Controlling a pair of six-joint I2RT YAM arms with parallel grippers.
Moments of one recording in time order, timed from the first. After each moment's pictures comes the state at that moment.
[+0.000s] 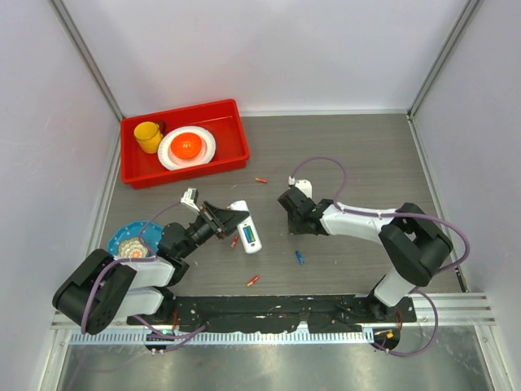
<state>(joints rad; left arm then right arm) -0.53 1.24 0.09 1.28 0.33 -1.44 0.78 1.60 0.84 -0.31 0.29 0.62</state>
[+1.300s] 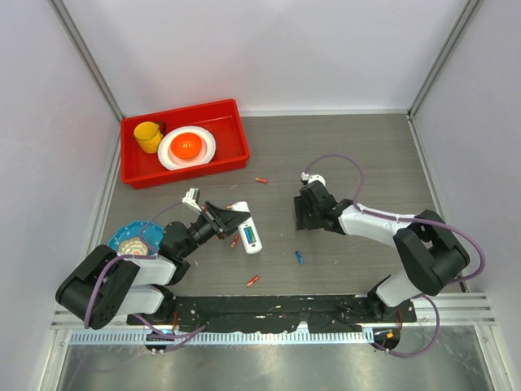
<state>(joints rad) -0.53 1.28 0.10 1.28 0.34 -1.42 0.63 1.51 0.74 -0.18 0.17 0.42</state>
